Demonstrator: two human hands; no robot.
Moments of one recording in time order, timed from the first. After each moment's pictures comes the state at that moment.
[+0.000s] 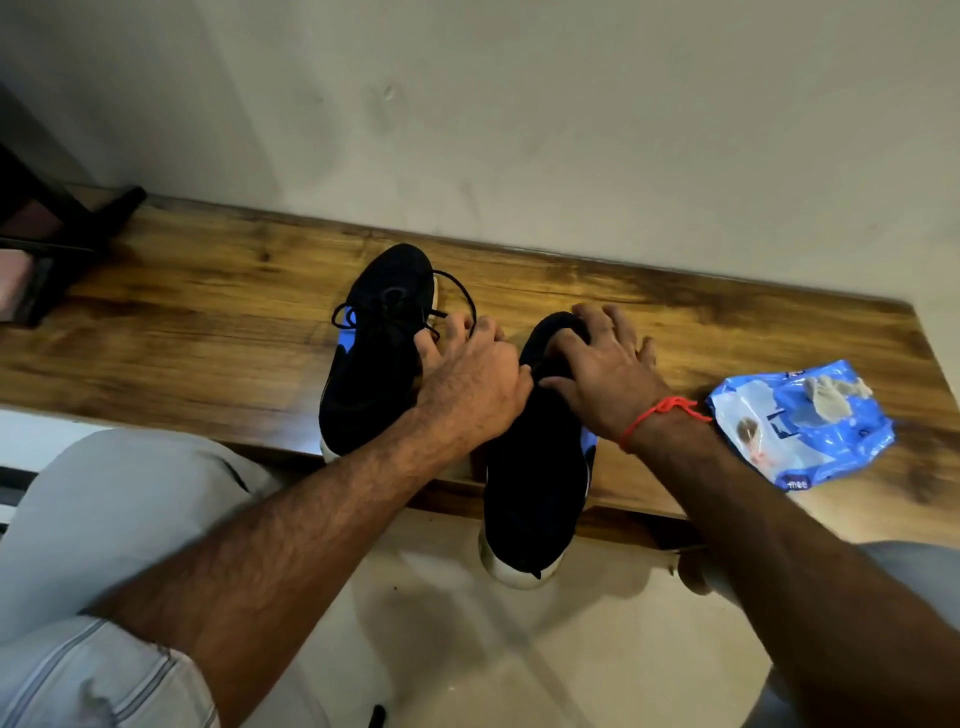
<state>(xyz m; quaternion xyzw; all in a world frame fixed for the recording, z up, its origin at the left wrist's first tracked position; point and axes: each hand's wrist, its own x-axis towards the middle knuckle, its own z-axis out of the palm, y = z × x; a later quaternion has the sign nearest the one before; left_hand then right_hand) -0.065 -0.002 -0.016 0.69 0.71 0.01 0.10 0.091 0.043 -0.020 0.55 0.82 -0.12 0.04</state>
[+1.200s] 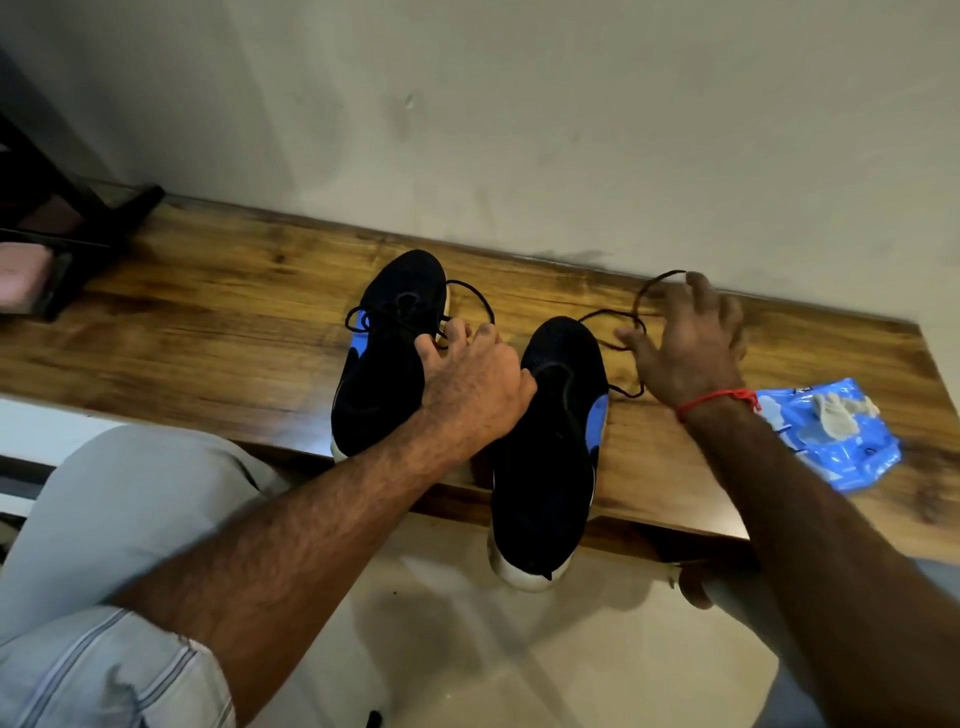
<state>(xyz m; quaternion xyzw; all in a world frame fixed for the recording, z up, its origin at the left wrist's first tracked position) -0.070 0.001 -0.012 0.66 0.74 0.01 0.12 0.130 0.078 -0.012 0.68 0.70 -0.11 -0.16</state>
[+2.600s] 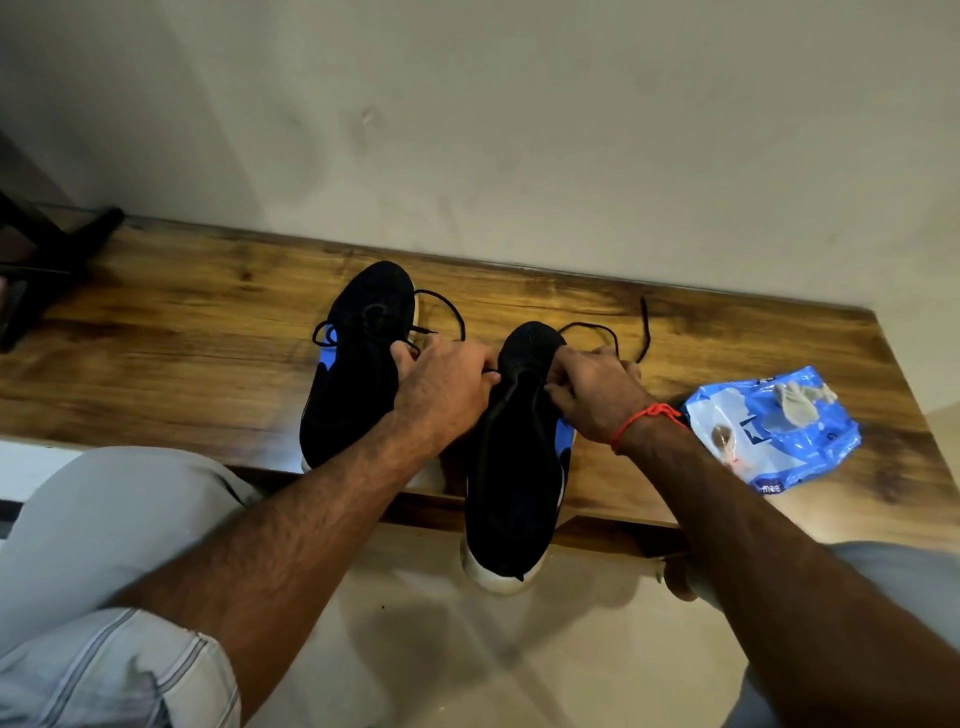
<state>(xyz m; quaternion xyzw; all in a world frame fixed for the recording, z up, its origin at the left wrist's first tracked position) -0.075 0.012 -0.027 0.67 0.73 0.10 0.15 0.107 0.053 -0.024 0.56 0.81 -0.19 0.01</state>
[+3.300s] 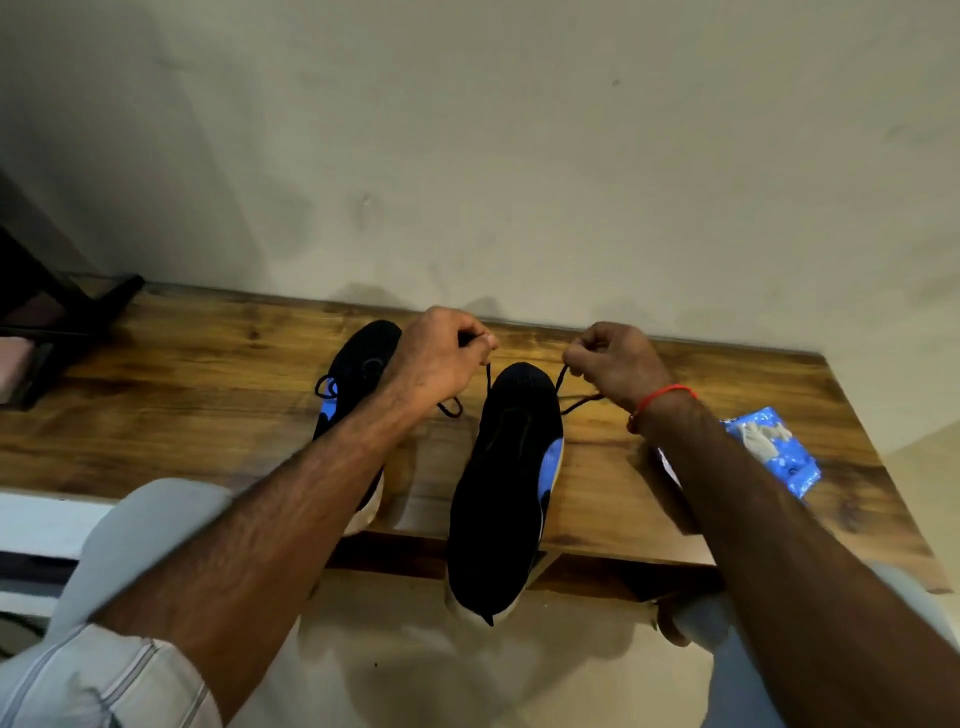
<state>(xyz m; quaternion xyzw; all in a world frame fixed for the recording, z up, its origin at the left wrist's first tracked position) -0.085 0.044 0.052 0.61 0.69 0.30 0.25 0.120 0.082 0.047 0.62 0.64 -0.37 -0.26</state>
